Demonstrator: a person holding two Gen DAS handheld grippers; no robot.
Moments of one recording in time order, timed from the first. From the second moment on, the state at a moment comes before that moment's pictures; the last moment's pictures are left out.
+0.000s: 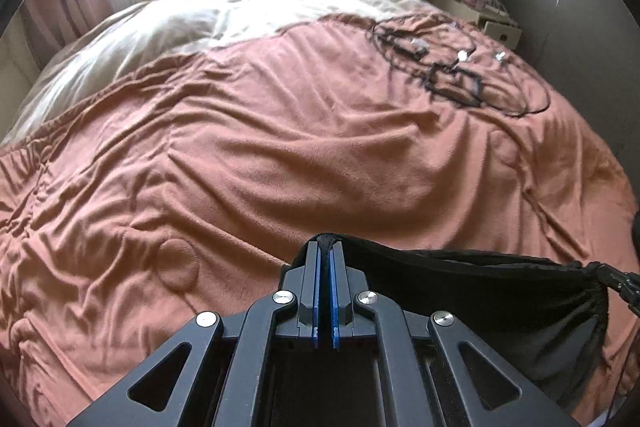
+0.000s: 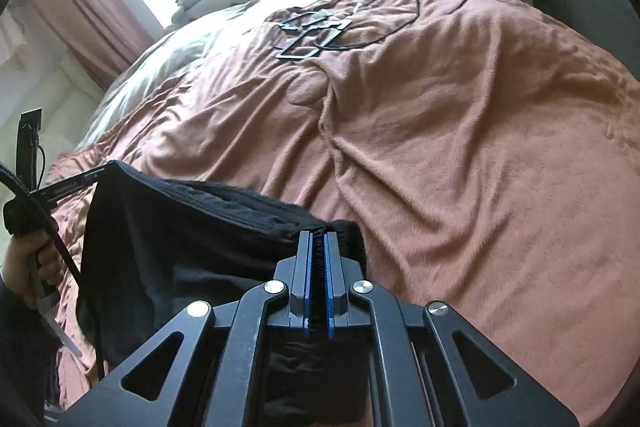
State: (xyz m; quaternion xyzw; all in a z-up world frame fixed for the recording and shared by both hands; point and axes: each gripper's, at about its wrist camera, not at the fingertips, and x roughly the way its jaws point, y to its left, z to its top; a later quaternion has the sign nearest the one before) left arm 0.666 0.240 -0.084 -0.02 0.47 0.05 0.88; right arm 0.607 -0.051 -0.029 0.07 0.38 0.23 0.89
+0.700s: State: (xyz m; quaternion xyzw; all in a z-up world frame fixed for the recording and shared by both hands) left arm 0.712 0.244 -0.150 -0.01 0.52 0.08 0.85; right arm 0.632 -0.039 -0.041 0.06 0.37 0.21 0.90
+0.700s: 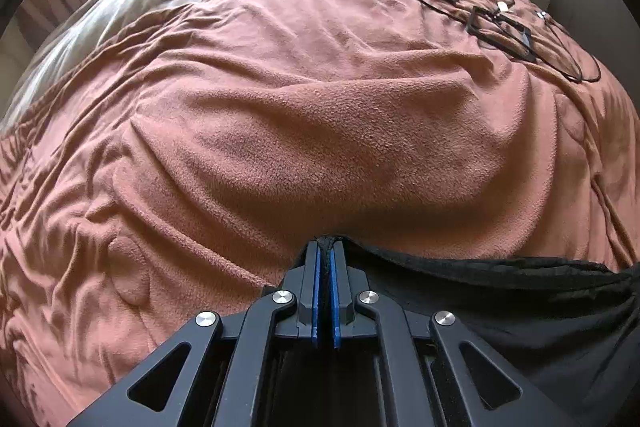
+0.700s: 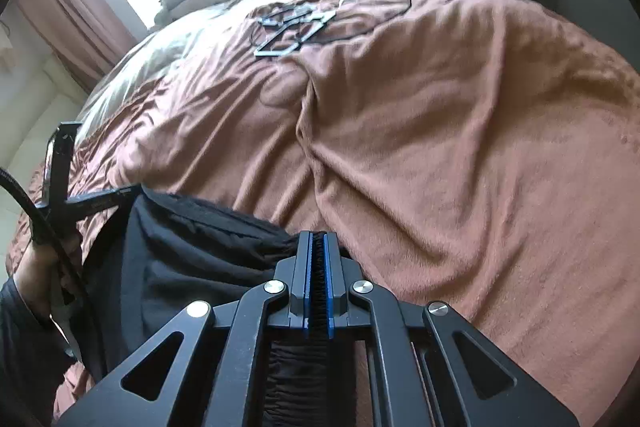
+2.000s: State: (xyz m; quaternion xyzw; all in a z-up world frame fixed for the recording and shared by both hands) left arm 0.496 0.278 -0.104 -0.13 0.51 0.02 0.85; right arm 0.564 -0.123 -0.086 0.24 0.46 0.28 0.81
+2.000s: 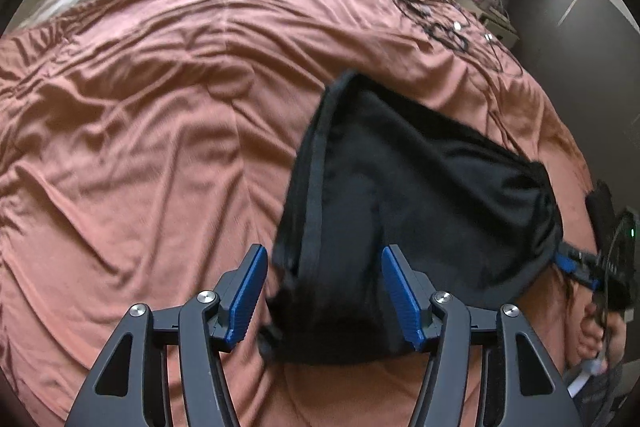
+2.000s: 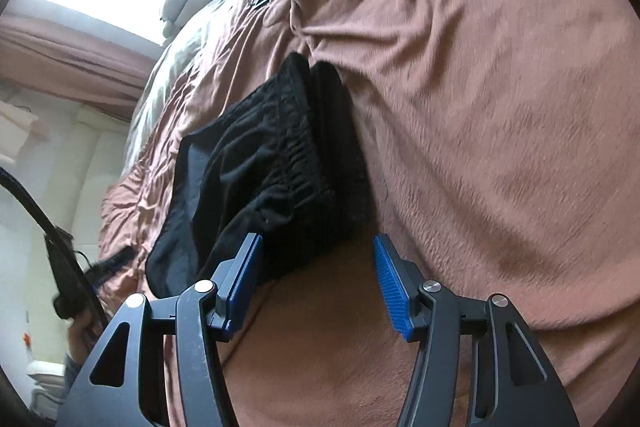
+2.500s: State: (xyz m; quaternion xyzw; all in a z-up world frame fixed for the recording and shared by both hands) left arm 0.508 0.281 -0.157 -0.14 0.53 0.00 0.84; right arm 0.584 -0.128 -0.106 0.30 0.42 0.29 0.81
